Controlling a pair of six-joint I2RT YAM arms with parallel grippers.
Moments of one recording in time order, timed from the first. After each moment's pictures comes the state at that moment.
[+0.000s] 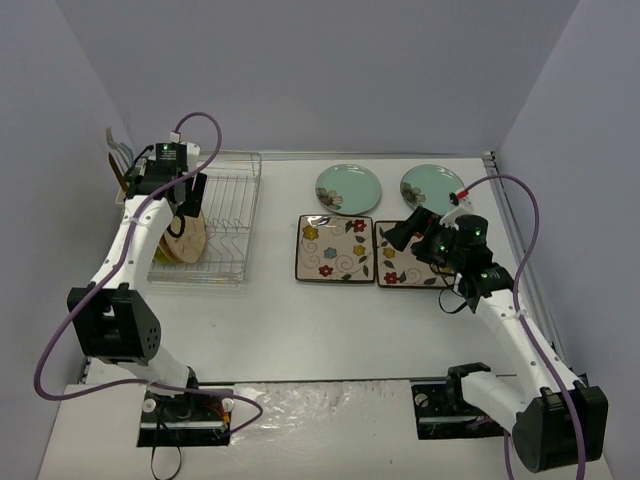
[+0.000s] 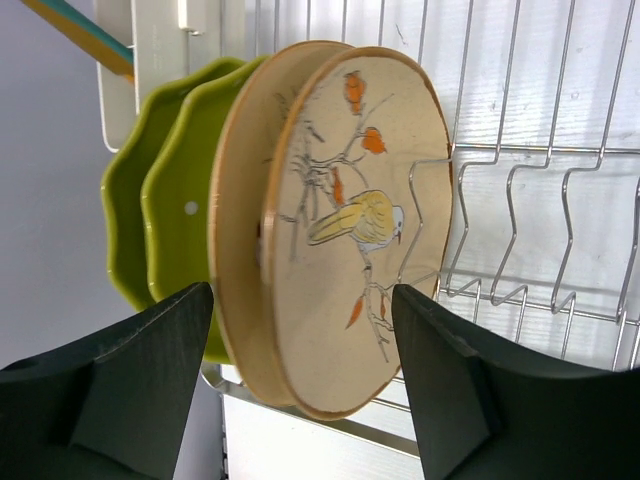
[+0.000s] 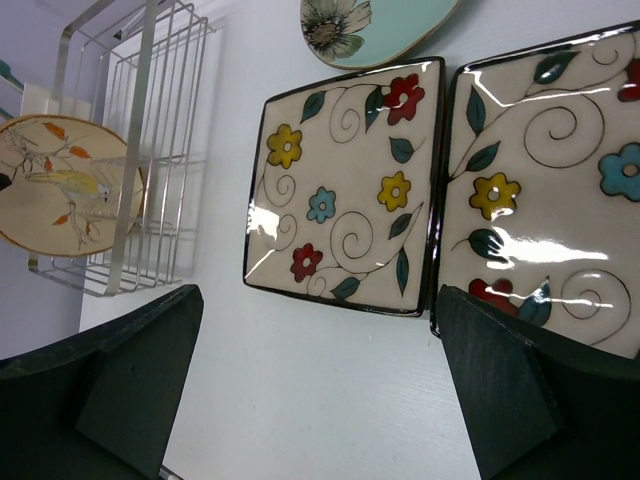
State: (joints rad) left arm -0.05 1.59 1.53 -0.77 -0.33 0.21; right arm 0.15 1.01 0.71 -0.15 -0.32 0.62
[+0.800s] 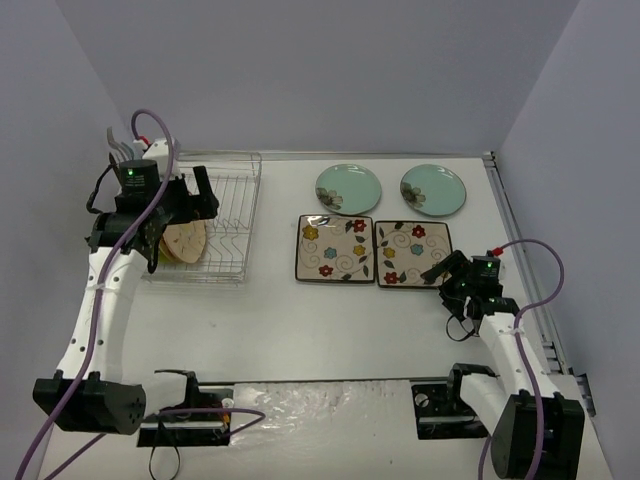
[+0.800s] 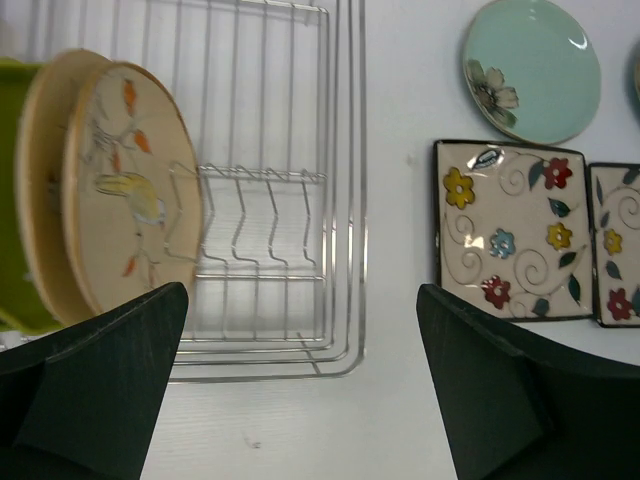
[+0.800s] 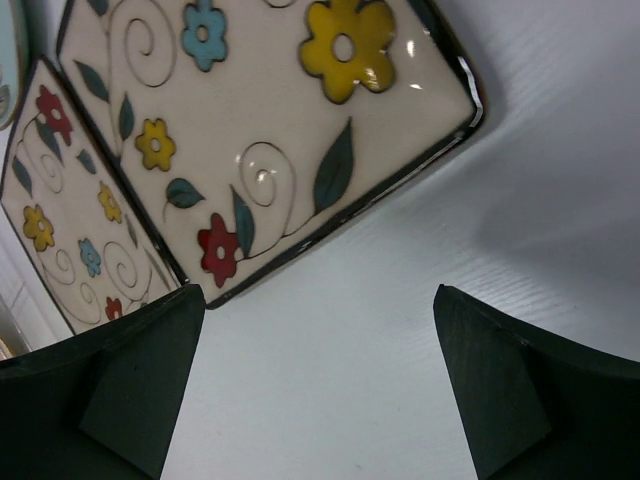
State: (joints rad) left arm -0.06 1.21 1.39 -0.74 0.11 -0.18; right arm -0.11 0.92 0.41 -0.33 -0.13 0.82
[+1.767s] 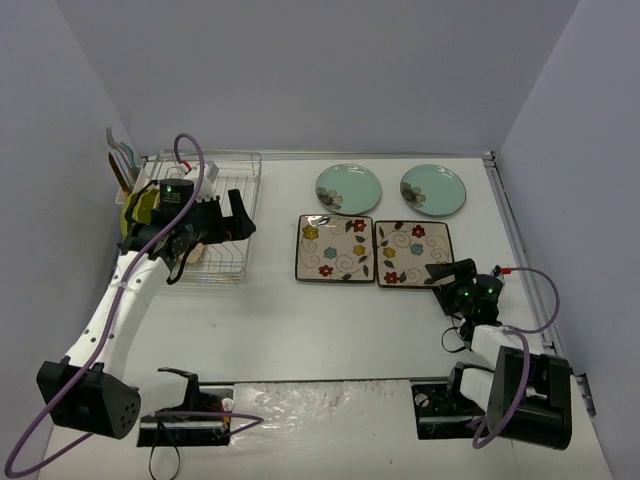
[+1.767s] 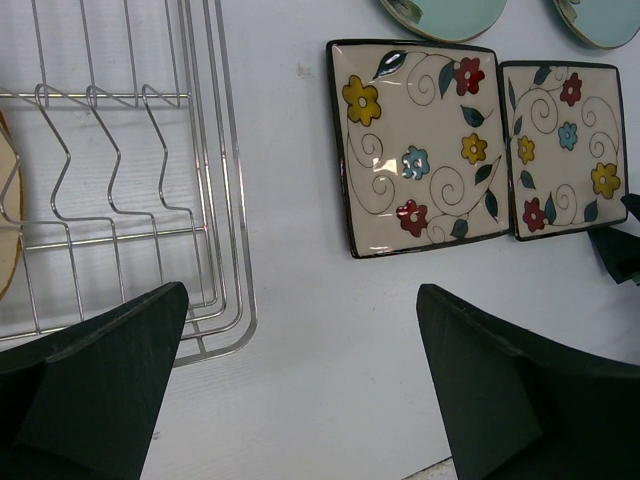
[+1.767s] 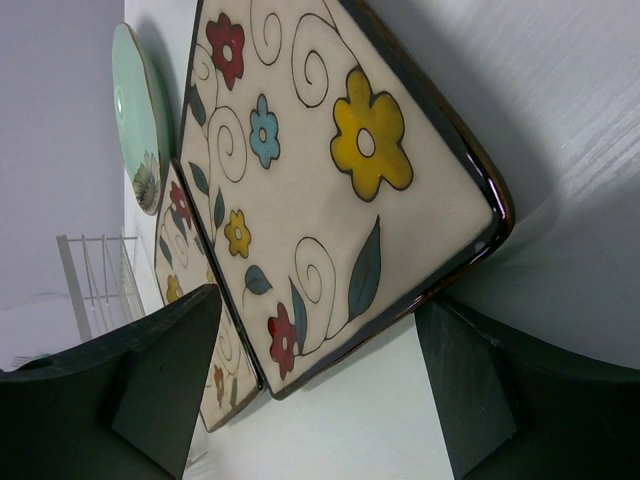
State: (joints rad) left arm -0.20 1.20 1.19 -0.65 0.24 -0.32; right arm -0.23 1.12 0.09 0.47 -0.27 1.07
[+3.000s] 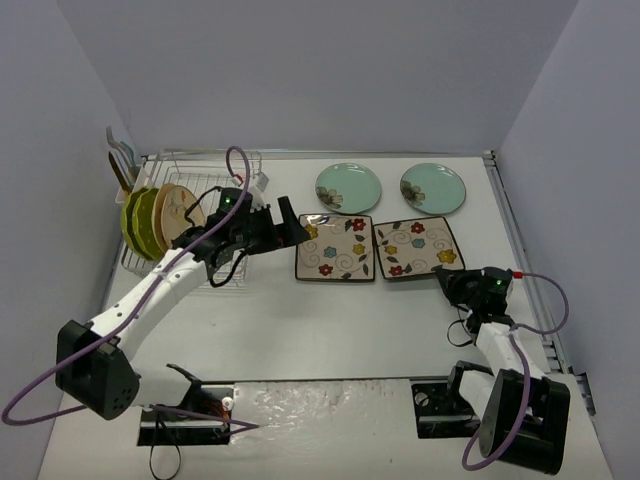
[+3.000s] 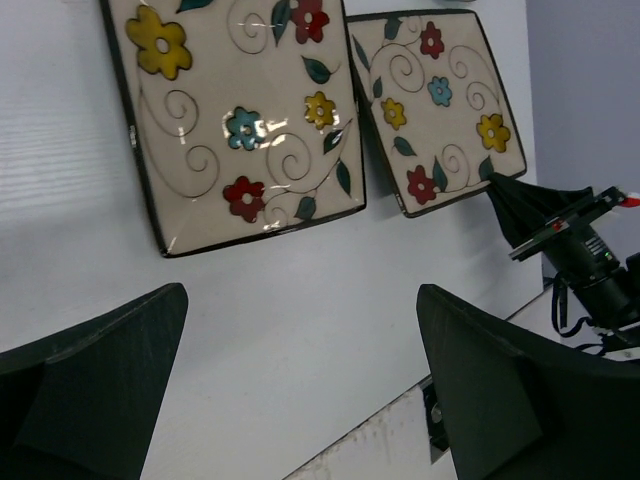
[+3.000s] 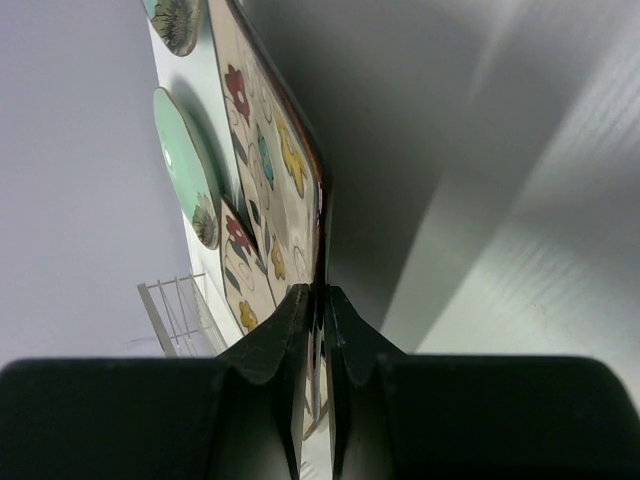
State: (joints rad) left arm -0.49 1.30 1.12 -0.42 0.23 -0.66; right arm -0.26 0.98 0.19 0.20 -0.27 1.29
